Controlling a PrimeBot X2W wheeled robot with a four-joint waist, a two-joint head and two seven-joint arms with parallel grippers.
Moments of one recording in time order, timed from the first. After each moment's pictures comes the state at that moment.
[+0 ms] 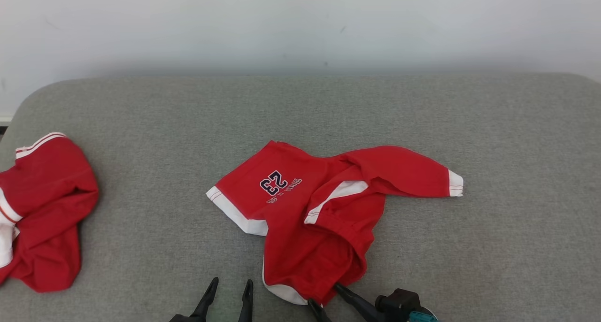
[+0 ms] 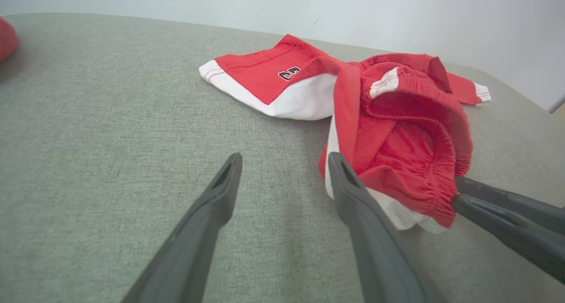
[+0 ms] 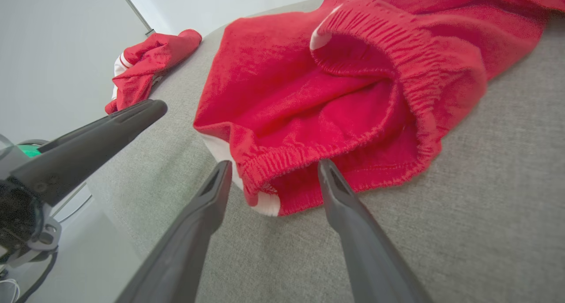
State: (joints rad) left arm -0.02 0.05 -0.28 0.34 -0.26 -0.06 -0.26; right arm -0.23 -0.20 0.75 0.51 0.59 0.13 -0.26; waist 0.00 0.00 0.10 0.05
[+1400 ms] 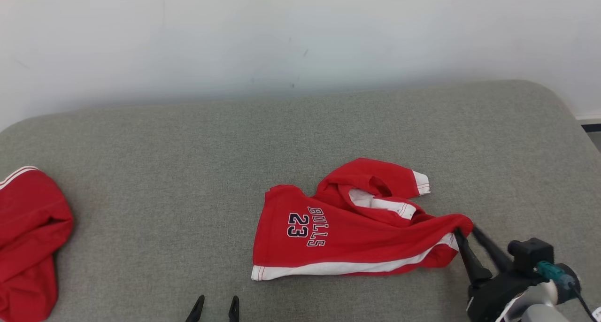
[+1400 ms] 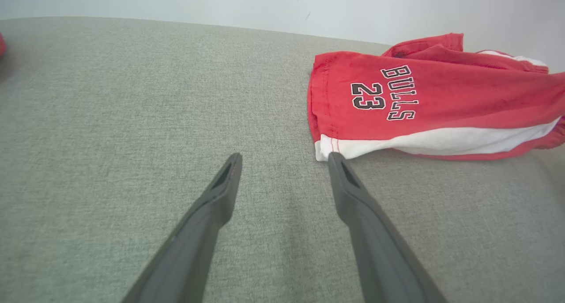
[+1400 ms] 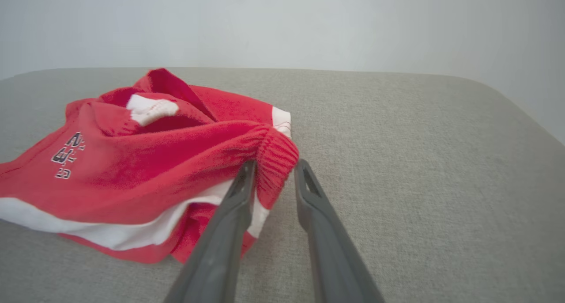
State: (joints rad) left arm 0.02 0.05 -0.22 0.37 -0.25 -0.05 -0.26; right arm -0.25 -0.42 0.35 0.55 0.47 0.13 -0.26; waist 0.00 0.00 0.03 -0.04
